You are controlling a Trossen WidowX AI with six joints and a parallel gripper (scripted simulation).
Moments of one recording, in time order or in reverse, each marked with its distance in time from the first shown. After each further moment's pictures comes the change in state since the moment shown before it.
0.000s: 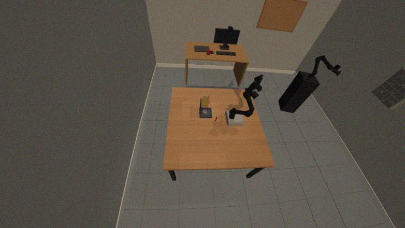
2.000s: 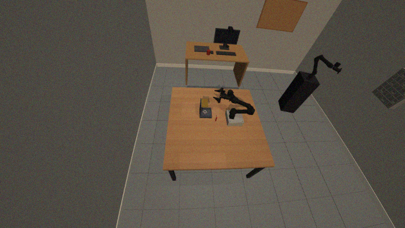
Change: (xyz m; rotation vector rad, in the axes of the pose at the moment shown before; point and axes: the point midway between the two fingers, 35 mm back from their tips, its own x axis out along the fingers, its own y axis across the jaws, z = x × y) arm -0.475 -0.070 -0.238 1.191 1.557 -1.445
